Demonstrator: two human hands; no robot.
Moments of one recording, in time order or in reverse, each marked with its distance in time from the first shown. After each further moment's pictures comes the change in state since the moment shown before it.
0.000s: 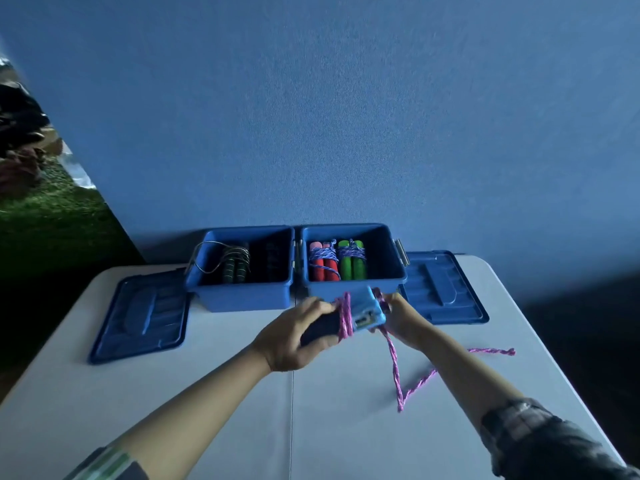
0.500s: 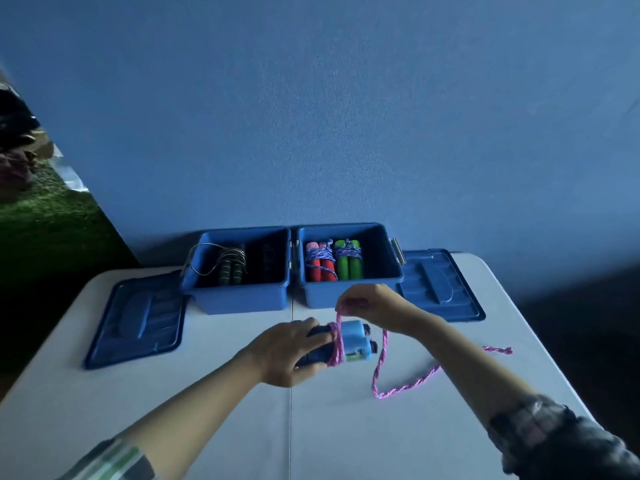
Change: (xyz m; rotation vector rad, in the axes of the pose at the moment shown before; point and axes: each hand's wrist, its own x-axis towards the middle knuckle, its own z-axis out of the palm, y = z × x) left_hand -0.013 -0.019 0.006 0.414 -0.336 0.080; right_hand -0.004 -0.042 -0.002 -0.374 -0.155 -0.312
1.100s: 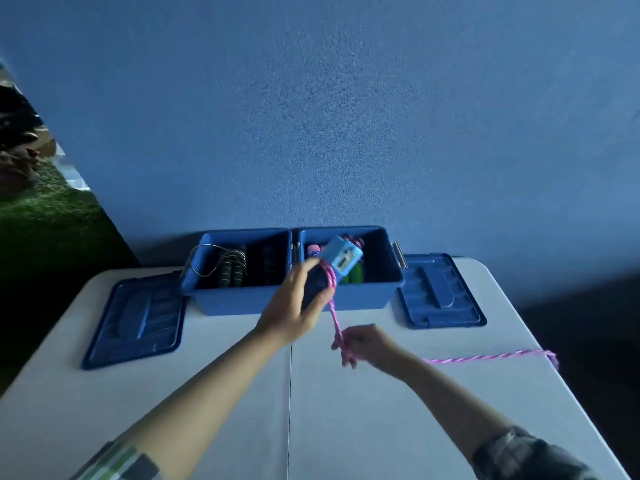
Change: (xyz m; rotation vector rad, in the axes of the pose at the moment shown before) left_hand 0.043 0.005 -0.033 -0.546 0.614 -0.314; right_hand -0.017 0.020 0.058 0.439 -0.028 0.357
